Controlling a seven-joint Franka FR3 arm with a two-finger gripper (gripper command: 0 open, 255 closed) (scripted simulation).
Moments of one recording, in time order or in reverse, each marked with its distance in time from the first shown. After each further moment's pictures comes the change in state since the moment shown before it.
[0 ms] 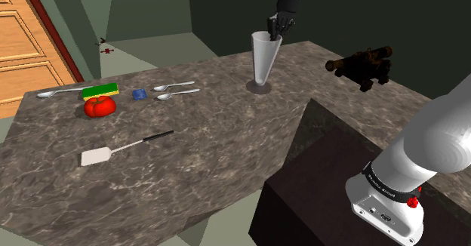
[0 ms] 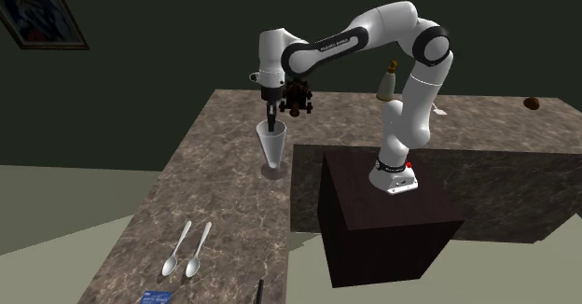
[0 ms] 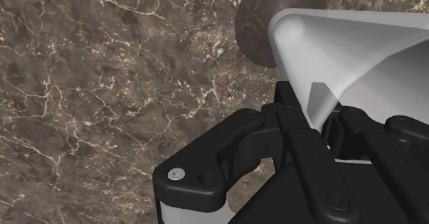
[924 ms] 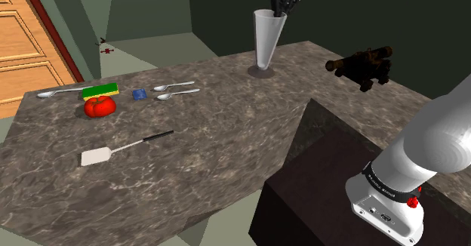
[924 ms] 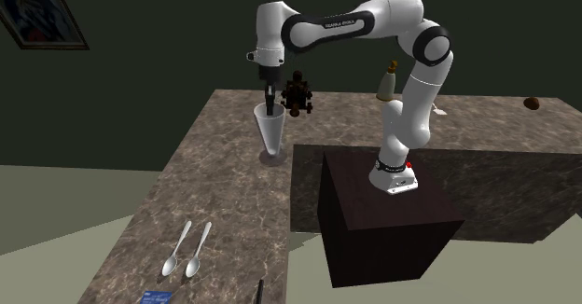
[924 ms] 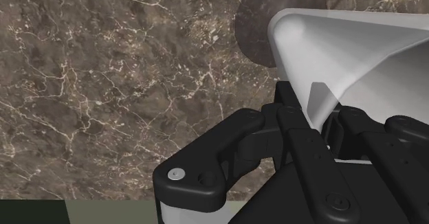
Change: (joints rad) arm -0.001 -0.003 -0.001 0.185 -0.010 -0.185 0.032
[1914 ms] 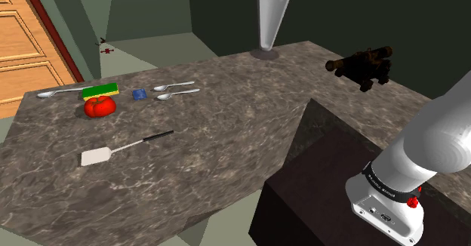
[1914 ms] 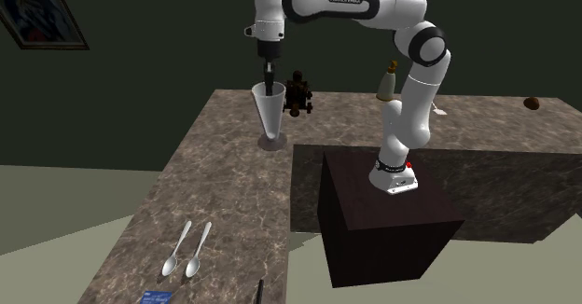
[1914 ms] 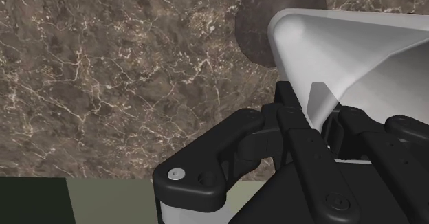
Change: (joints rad) arm -0.002 0.037 -0.005 0.243 0.000 -0.204 0.027
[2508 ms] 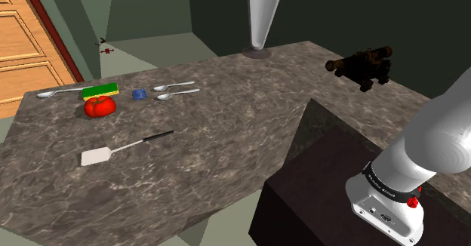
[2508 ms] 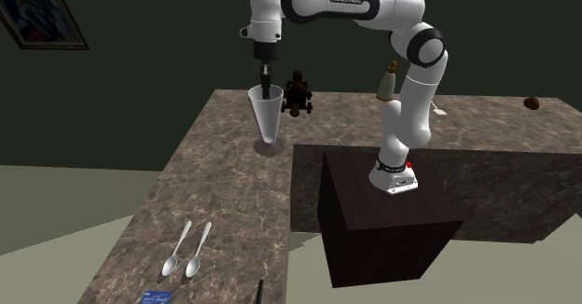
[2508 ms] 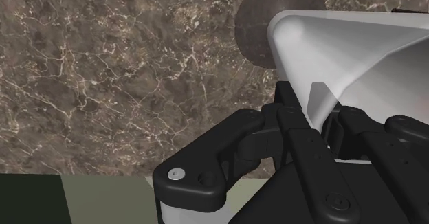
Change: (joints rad) arm 0.028 0.036 0.033 0.055 0.002 -0.010 0.062
